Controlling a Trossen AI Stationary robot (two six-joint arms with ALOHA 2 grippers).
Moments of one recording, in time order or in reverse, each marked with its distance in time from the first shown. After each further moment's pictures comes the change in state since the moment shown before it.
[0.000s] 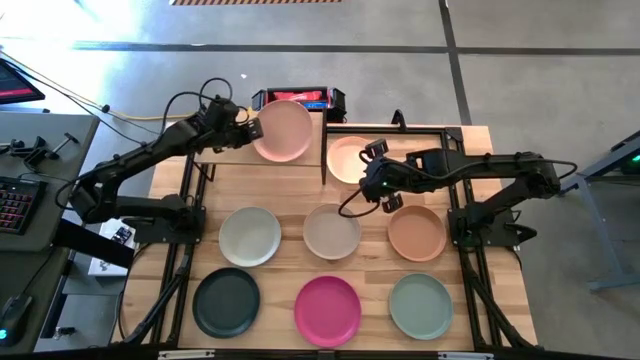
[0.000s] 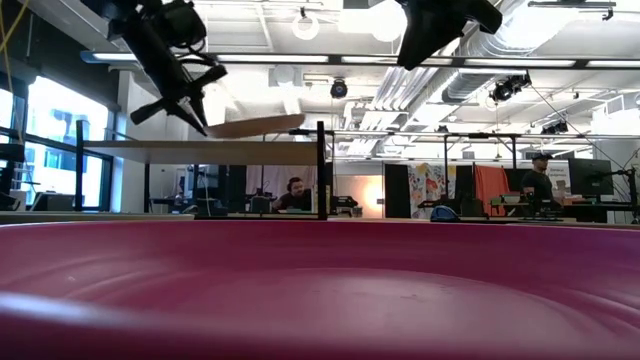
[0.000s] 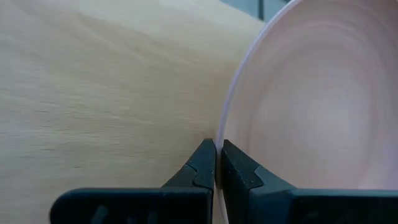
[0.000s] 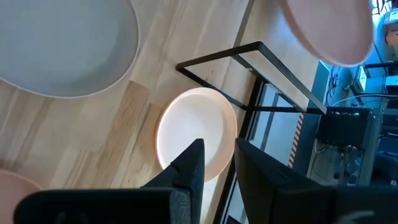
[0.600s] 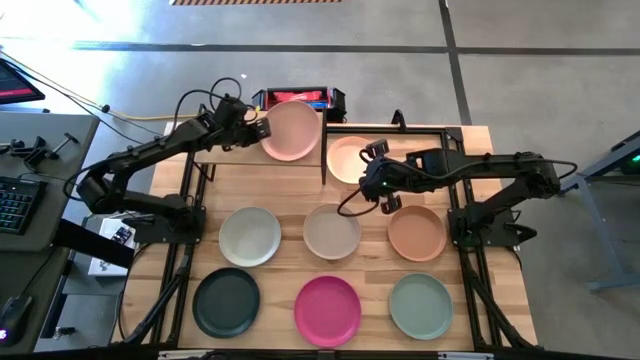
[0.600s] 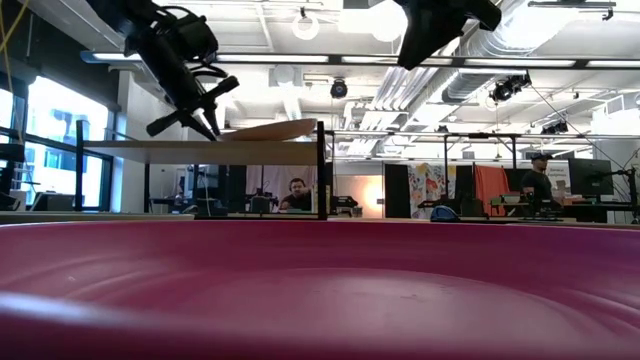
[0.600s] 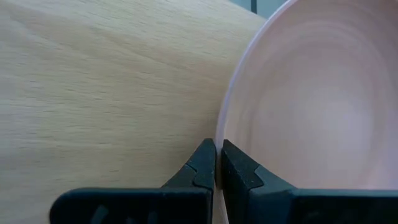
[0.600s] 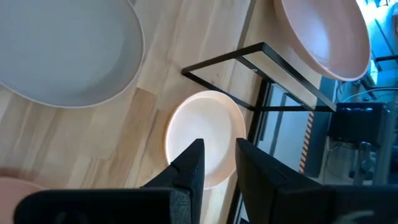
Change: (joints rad) left arm 0.000 0.097 0.000 0.109 0.043 0.008; right arm 0.000 0.000 0.000 -0.001 -0.026 0.057
